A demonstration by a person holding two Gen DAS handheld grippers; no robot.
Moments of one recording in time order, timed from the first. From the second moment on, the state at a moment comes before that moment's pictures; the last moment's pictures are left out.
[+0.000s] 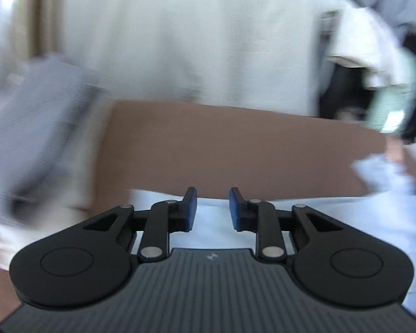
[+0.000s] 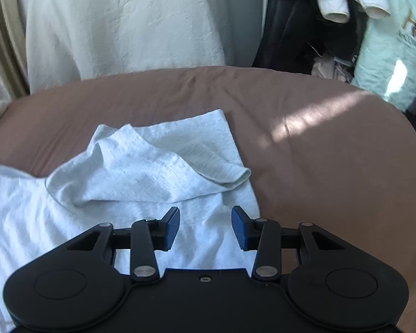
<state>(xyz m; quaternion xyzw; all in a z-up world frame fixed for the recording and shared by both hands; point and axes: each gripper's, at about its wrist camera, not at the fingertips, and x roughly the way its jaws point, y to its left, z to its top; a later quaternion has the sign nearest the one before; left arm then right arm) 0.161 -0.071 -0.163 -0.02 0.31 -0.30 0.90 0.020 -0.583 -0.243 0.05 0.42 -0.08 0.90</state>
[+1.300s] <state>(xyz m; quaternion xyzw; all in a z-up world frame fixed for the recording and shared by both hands) 0.198 -0.423 -0.200 0.09 0.29 -0.38 0.87 0.029 -0.604 -0.271 0.01 0.37 -0.09 0.93</state>
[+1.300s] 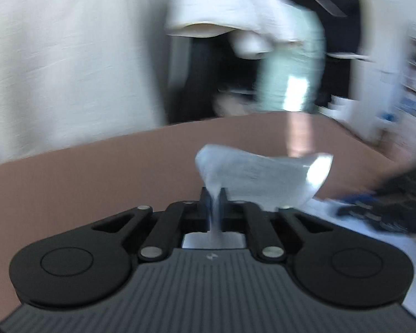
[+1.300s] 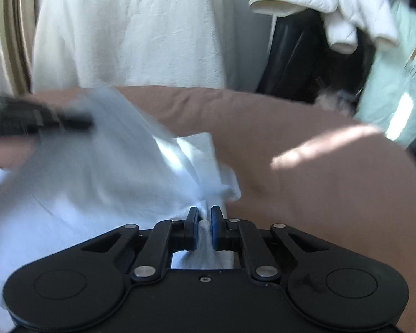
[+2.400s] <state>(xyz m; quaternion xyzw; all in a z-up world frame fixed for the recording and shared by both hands) 0.232 -0.415 -0.190 0.00 0.32 -0.42 0.85 0.080 -0.635 -0.248 0.07 0.32 -0.06 0.94</state>
